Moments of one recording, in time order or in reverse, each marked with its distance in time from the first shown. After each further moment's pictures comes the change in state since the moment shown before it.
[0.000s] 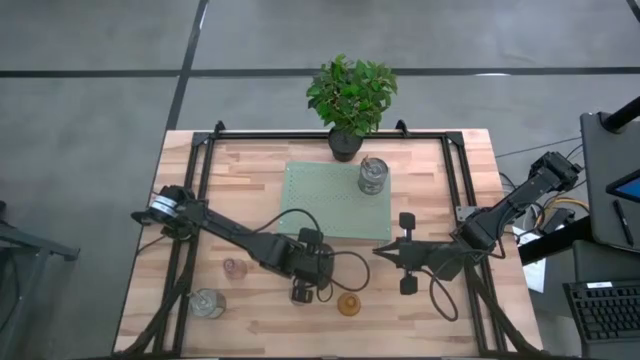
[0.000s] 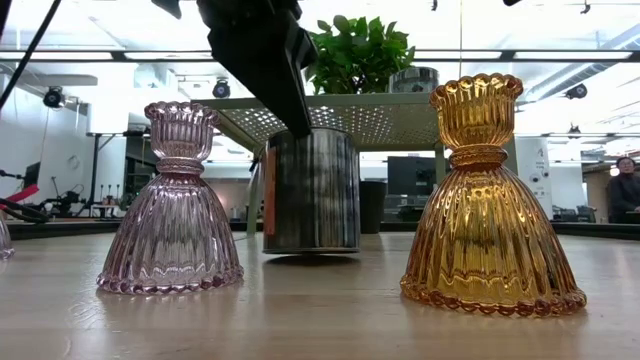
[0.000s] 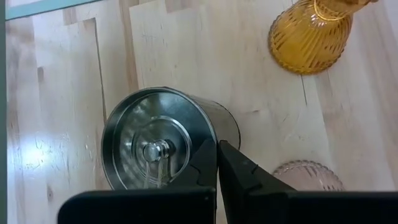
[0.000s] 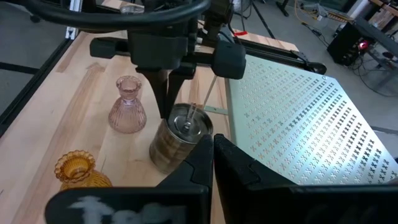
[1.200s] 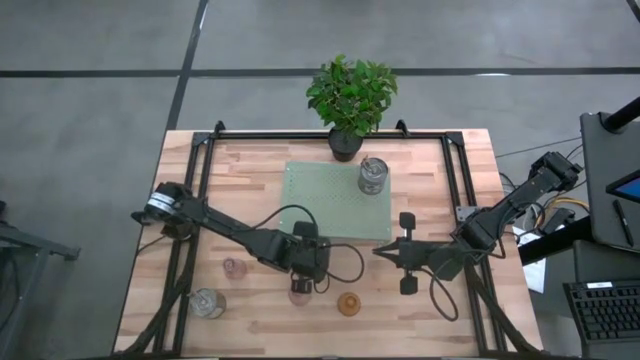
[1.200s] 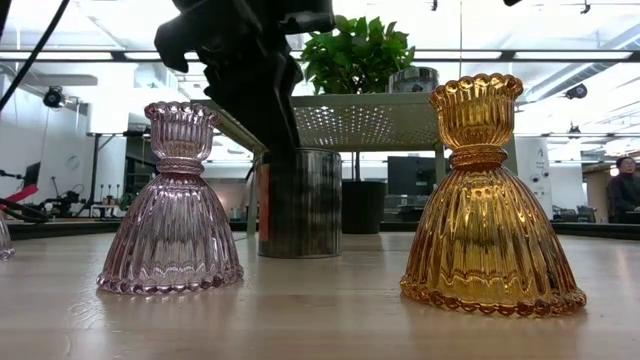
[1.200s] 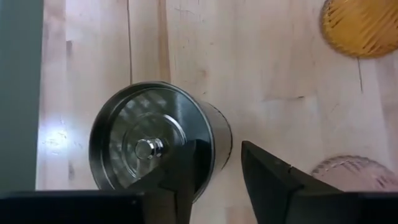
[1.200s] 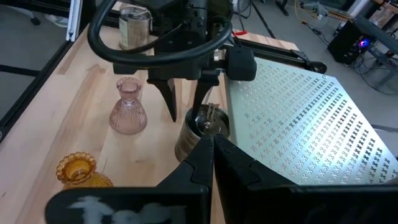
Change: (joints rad) left arm 0.035 -0.027 -0.117 0.059 -0.068 -0.021; right arm 0.000 -0.001 0.002 -0.001 0.000 0.010
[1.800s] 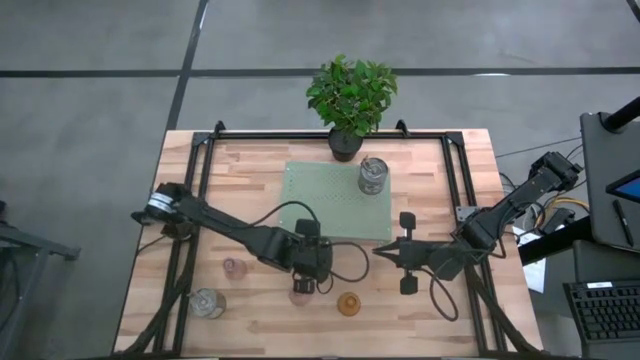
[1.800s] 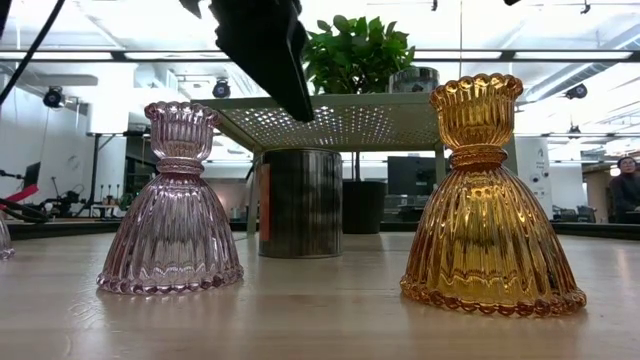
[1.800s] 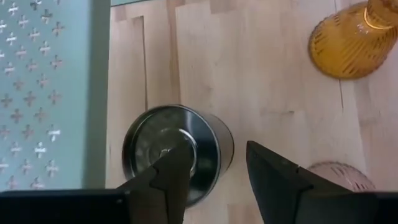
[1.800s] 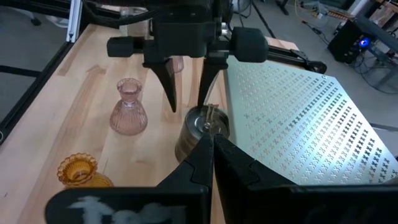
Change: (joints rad) left arm -0.010 -0.002 0.132 -0.112 -0.015 -0.008; right arm 0.000 0.000 0.006 -0.010 0.000 0.005
